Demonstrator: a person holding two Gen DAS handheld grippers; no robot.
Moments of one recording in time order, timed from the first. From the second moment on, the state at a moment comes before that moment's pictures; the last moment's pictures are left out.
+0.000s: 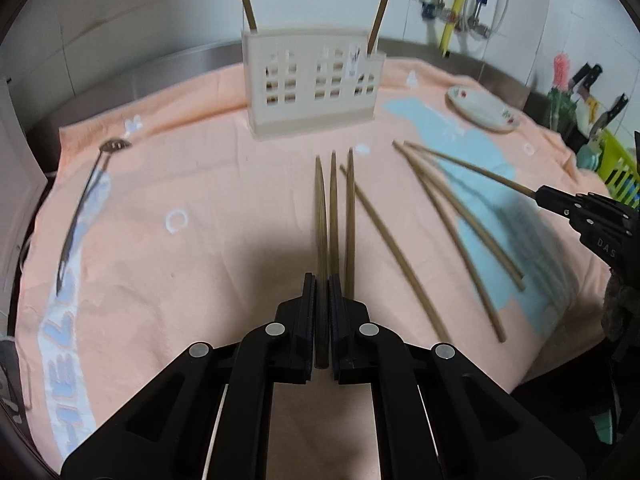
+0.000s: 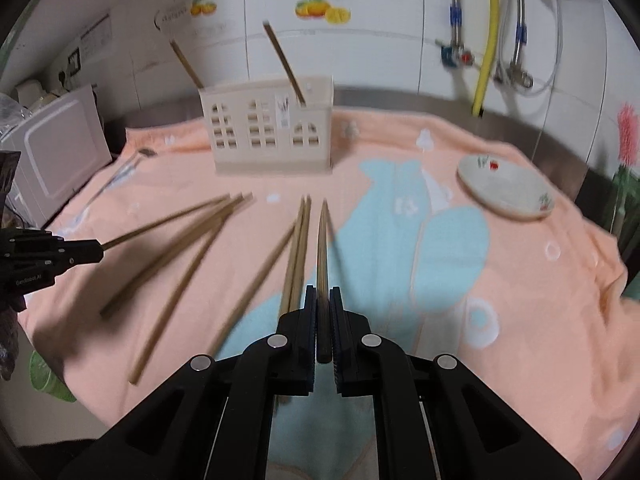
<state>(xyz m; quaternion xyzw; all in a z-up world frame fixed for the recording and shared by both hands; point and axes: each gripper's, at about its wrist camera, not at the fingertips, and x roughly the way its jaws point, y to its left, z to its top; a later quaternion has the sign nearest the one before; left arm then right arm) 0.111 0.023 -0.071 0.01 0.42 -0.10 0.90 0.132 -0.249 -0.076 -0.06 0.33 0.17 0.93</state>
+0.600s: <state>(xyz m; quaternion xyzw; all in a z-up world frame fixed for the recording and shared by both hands) 0.145 0.027 -0.002 0.00 0.35 -0.09 0.93 0.204 -0.233 0.016 -0.06 0.30 0.21 0.93</state>
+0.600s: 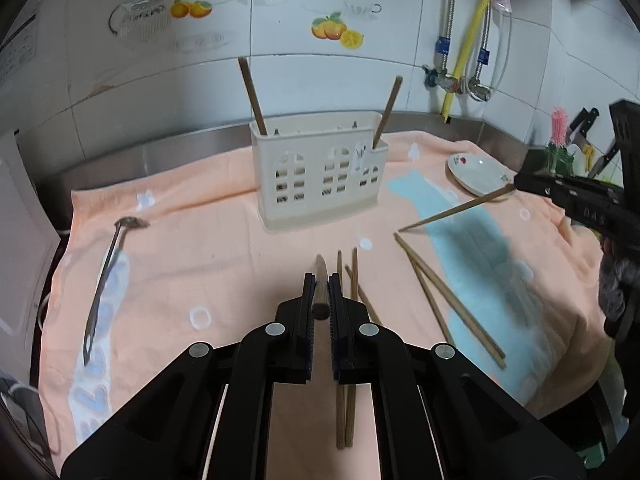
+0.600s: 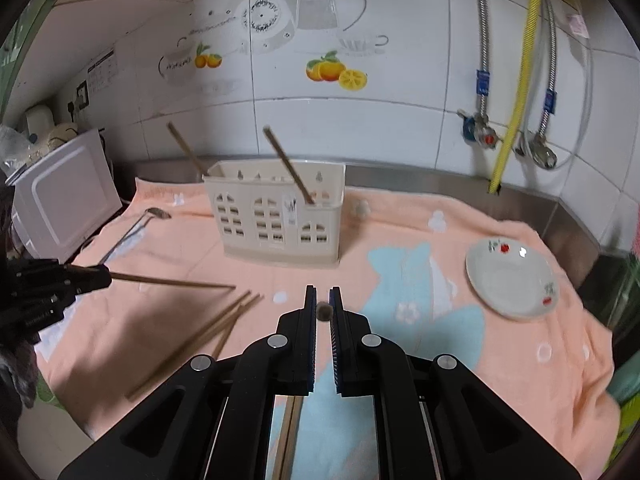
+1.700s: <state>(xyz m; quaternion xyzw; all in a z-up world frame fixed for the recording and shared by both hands) 0.247 0.019 0.167 0.03 0.21 -0.06 0.98 0.326 -0.177 0.144 -0.08 0.27 0.21 0.94</state>
